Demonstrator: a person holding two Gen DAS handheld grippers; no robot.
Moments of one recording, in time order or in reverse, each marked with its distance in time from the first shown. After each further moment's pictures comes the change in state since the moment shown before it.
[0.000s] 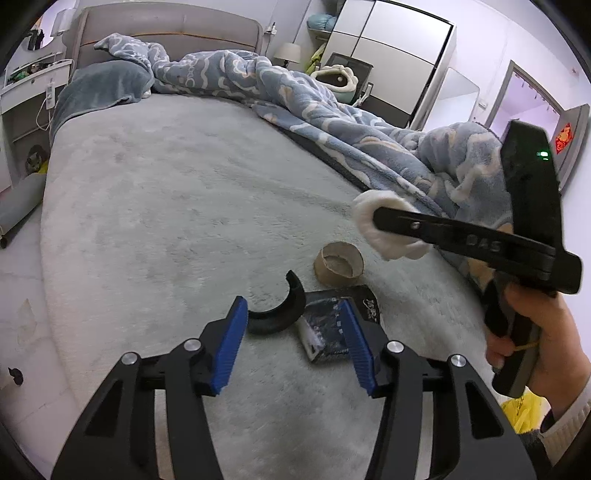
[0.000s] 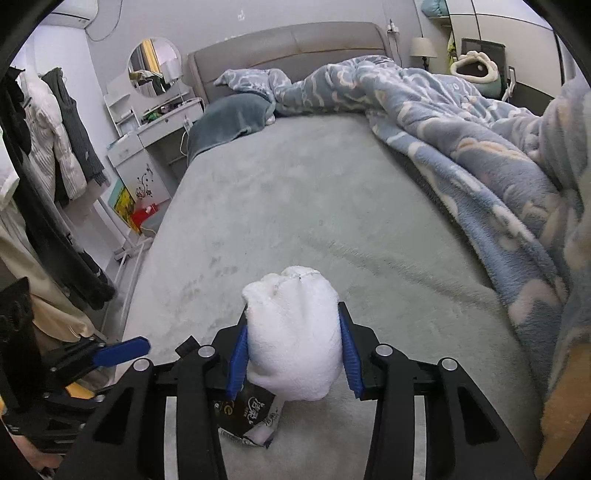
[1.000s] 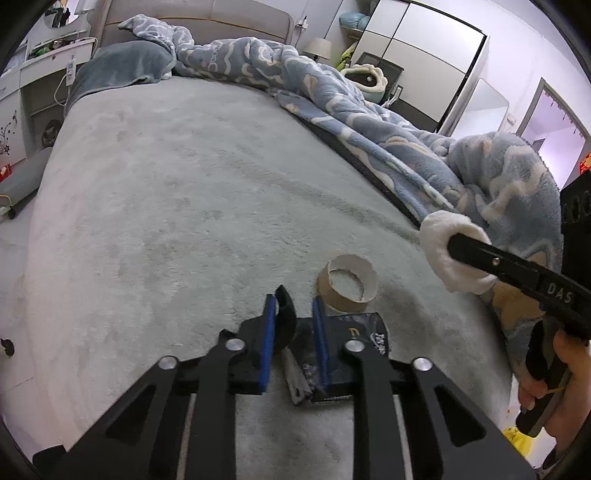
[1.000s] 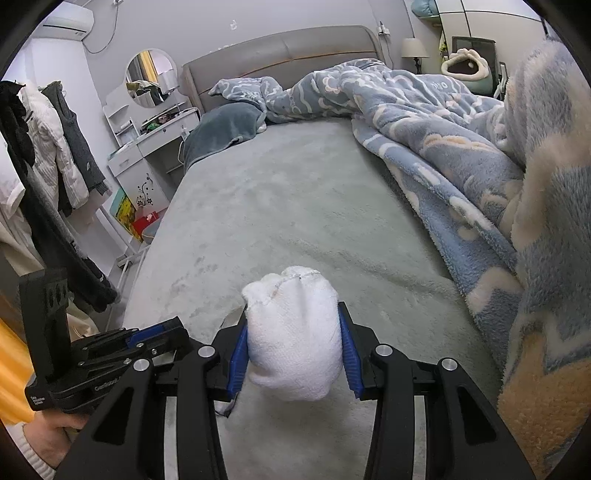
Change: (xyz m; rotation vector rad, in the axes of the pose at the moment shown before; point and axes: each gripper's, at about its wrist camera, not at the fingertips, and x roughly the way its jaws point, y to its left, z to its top) left arm 0.036 -0.008 0.009 -0.089 0.019 0.070; right arm -0.024 -0.038 -0.006 0.021 -0.016 0.016
